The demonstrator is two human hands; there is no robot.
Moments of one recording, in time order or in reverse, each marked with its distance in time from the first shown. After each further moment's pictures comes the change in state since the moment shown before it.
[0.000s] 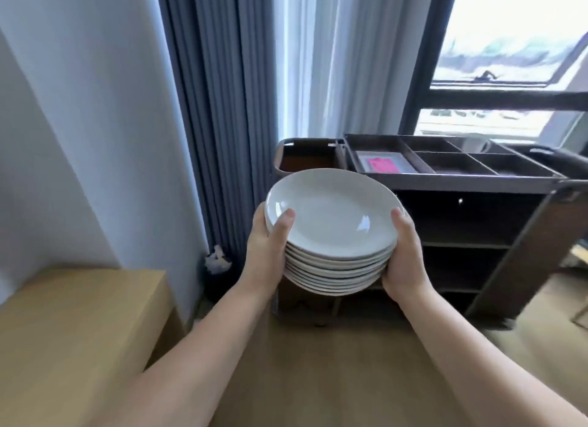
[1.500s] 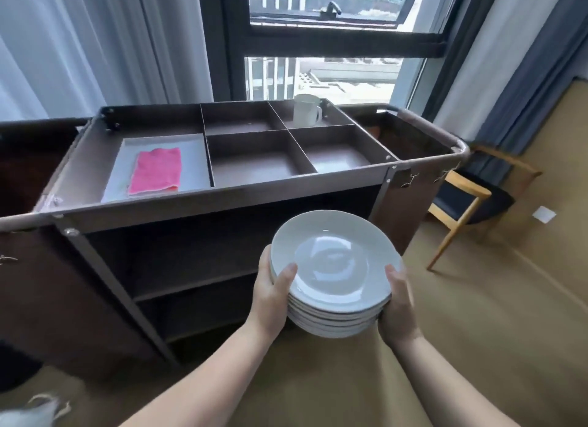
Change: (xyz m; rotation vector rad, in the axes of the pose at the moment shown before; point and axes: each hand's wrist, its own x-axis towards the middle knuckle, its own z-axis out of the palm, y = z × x) left_hand 0.207 -0.307 0.548 -0.142 -0.350 -0.279; right_hand 0.238 0.048 -0.577 -0.240 0.370 0.028
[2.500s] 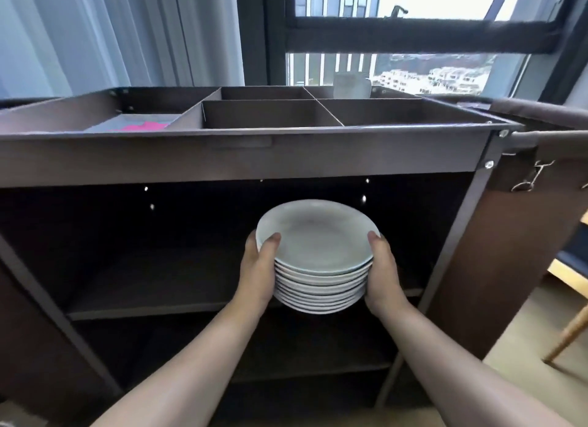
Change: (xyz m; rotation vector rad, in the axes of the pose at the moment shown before) left_hand 0.185 -0.189 -0.035 0.082 0.436 0.033; right_hand 0.224 0.225 0.011 0.094 -0.156 0.133
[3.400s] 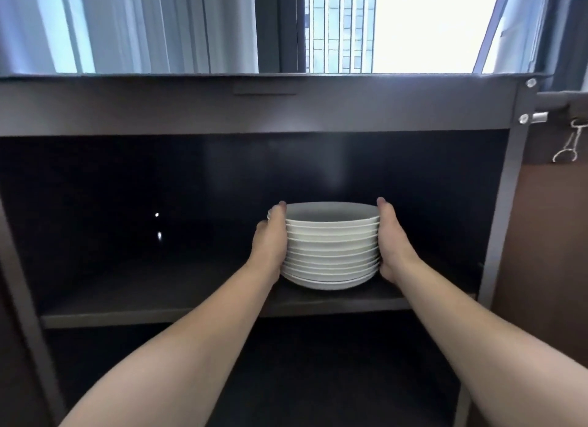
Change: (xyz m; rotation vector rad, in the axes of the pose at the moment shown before) left_hand 0.060 -0.019 -0.006 0.013 -0.030 -0.003; right_hand 0.062 0.023 0.026 -0.083 -0.068 0.002
